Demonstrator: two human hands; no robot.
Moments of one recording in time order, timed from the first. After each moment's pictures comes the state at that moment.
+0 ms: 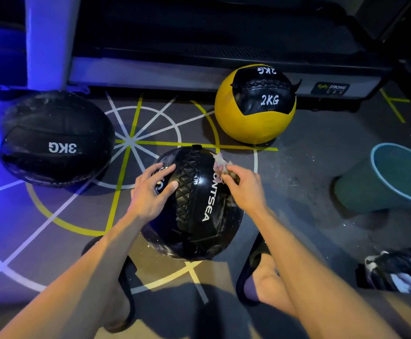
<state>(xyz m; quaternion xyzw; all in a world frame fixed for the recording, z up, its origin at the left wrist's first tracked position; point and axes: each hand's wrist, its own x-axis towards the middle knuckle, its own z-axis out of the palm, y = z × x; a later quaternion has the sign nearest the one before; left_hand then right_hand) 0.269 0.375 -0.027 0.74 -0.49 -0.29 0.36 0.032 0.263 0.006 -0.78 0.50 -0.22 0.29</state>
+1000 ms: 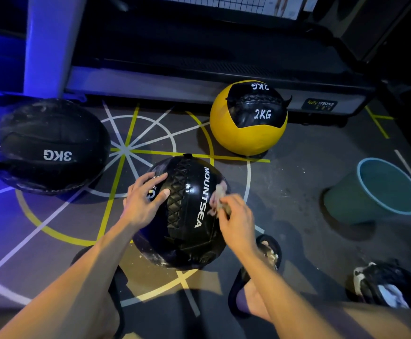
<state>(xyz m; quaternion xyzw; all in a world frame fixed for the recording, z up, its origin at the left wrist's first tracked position) 0.281 0.374 -0.037 0.74 -0.47 -0.30 0.37 0.023 0.320 -0.011 -0.78 0.51 -0.25 0.26</state>
